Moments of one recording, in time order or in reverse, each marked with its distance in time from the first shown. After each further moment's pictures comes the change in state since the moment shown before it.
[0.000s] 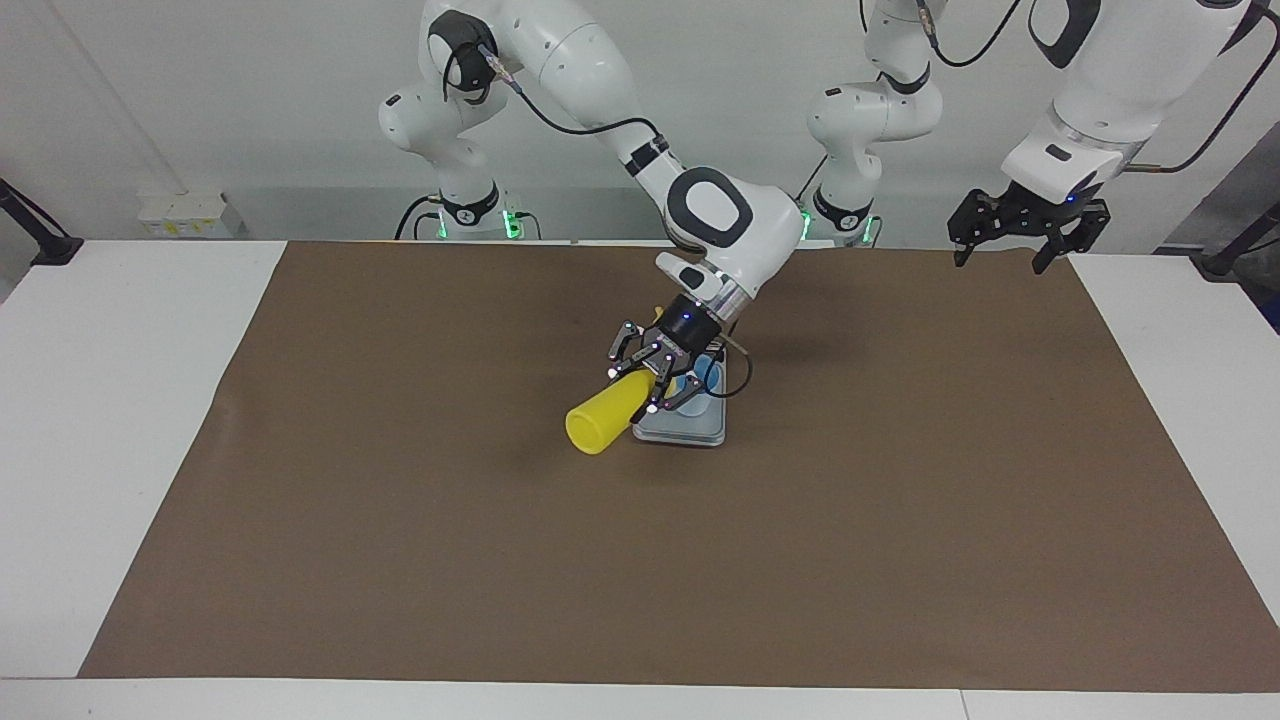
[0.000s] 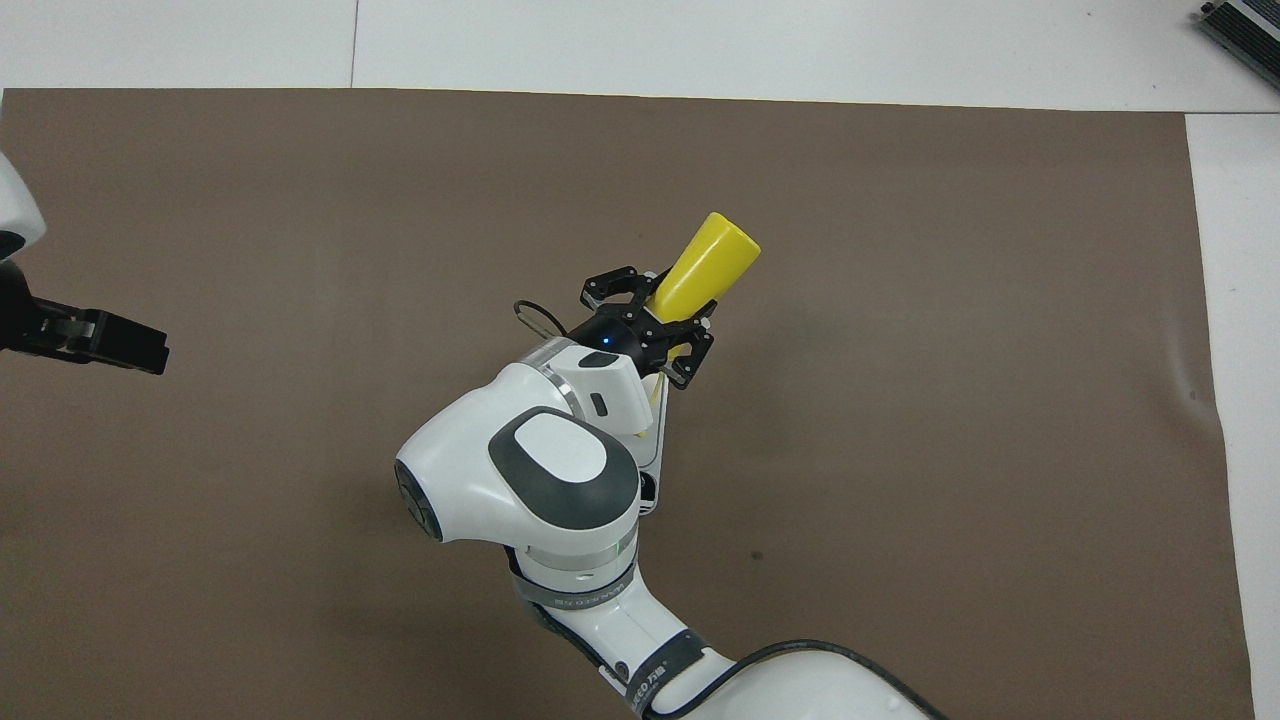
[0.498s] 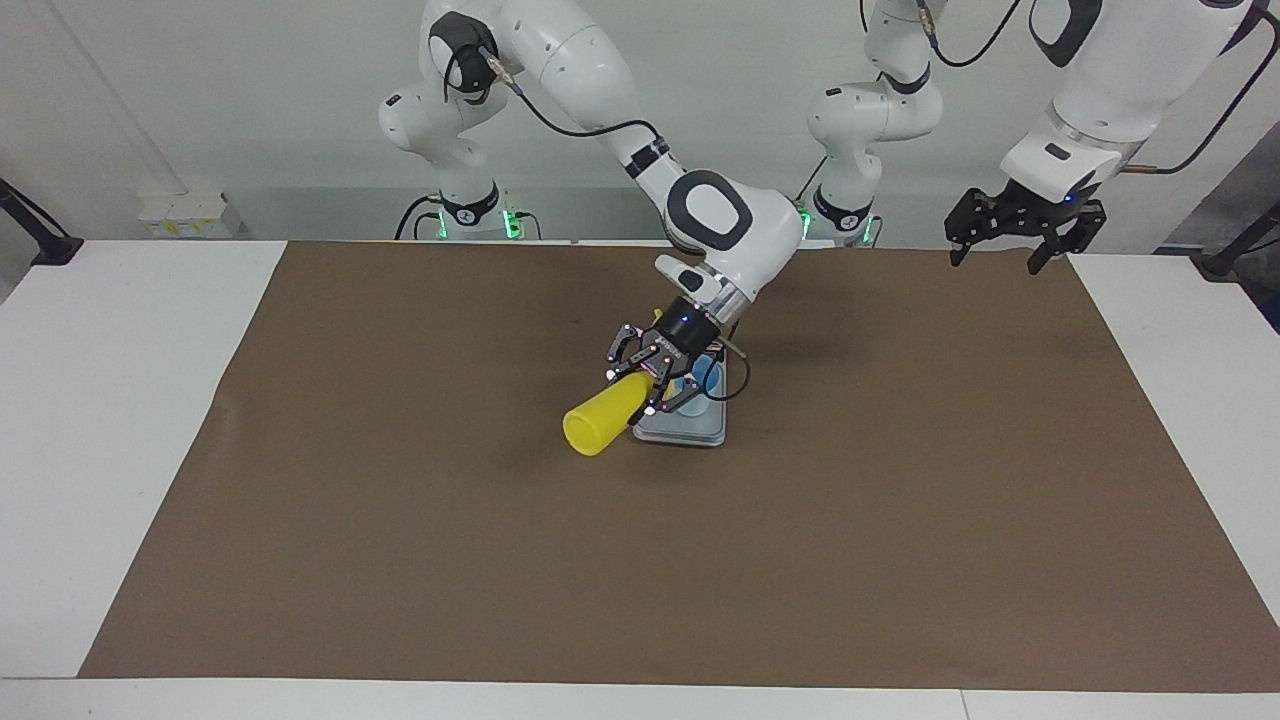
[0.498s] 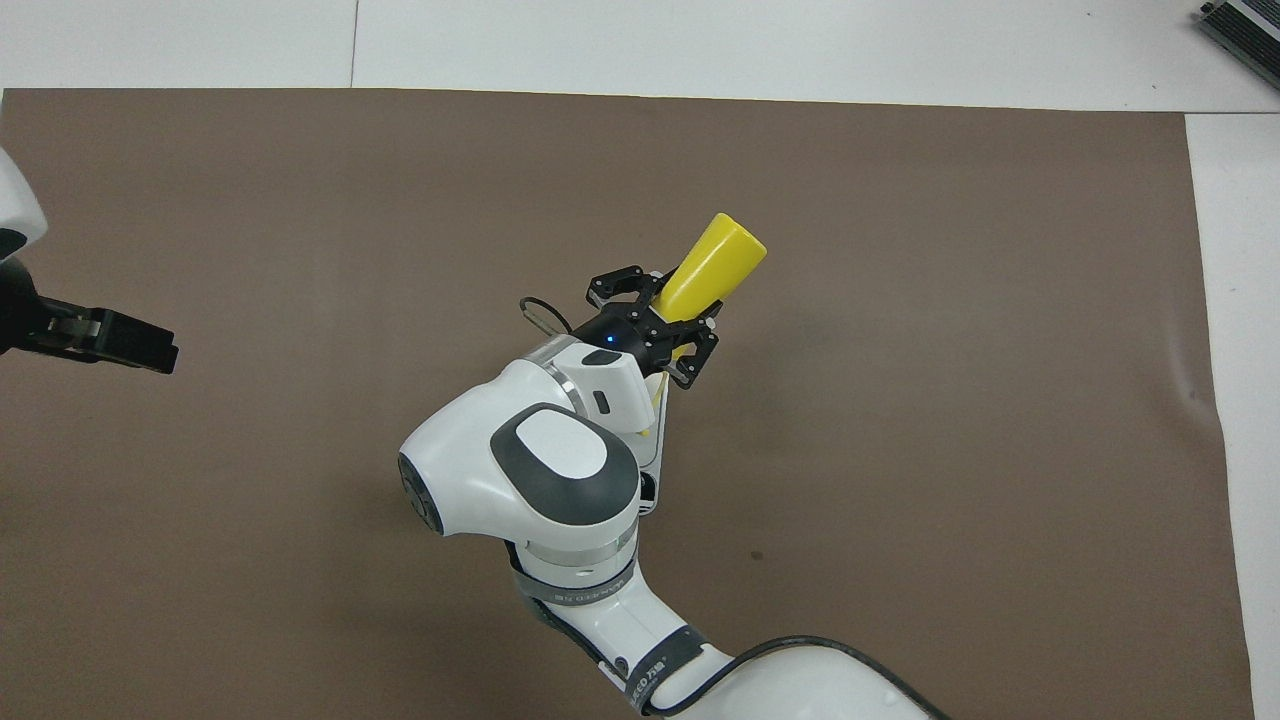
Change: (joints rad) left arm 0.000 0.000 0.000 0.000 -0.029 0.002 -0.002; right arm 0.000 0.007 -0.003 0.003 0.000 -0.020 -0.004
